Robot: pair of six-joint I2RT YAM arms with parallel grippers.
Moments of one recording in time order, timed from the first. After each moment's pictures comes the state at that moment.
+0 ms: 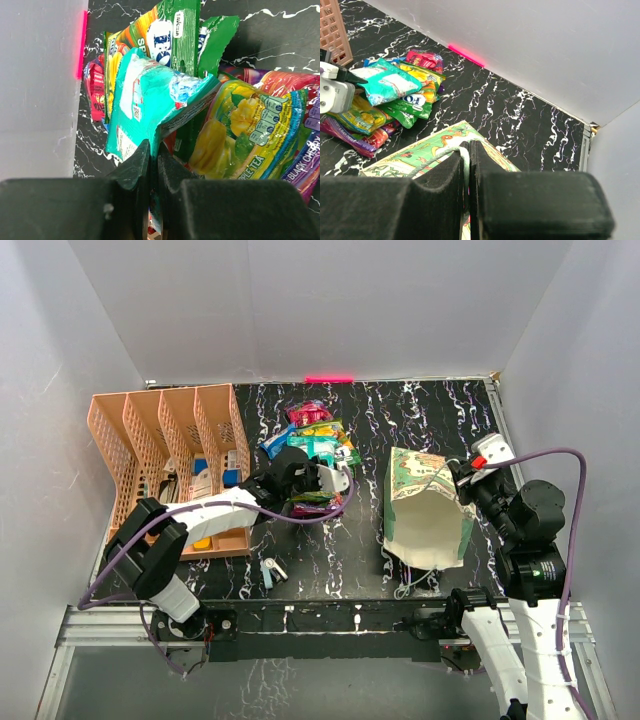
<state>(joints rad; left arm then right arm) -0.76 1.58 0.90 0.18 -0.09 0.93 0.04 0.51 0.85 -0.38 -0.38 -0.30</state>
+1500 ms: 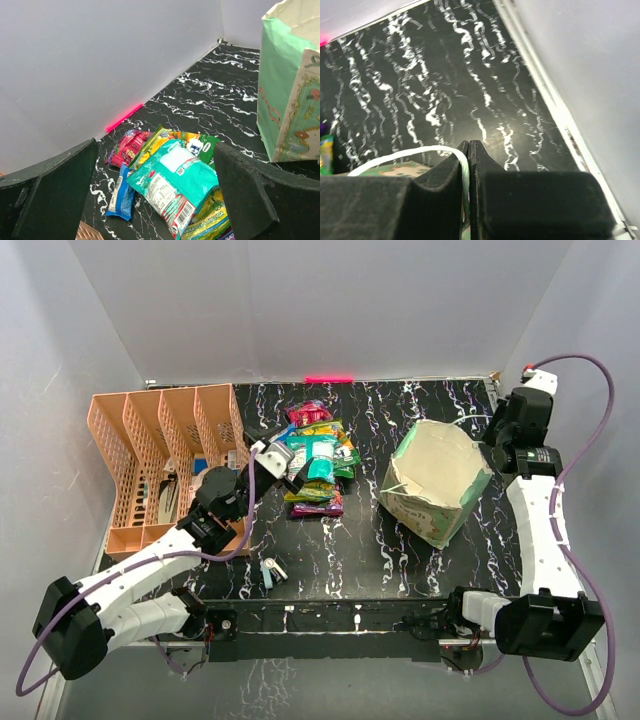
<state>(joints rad) -0.74 1.04 0.66 0.49 -0.02 0.36 -0.11 1.15 1.21 -0.53 0.19 0.20</state>
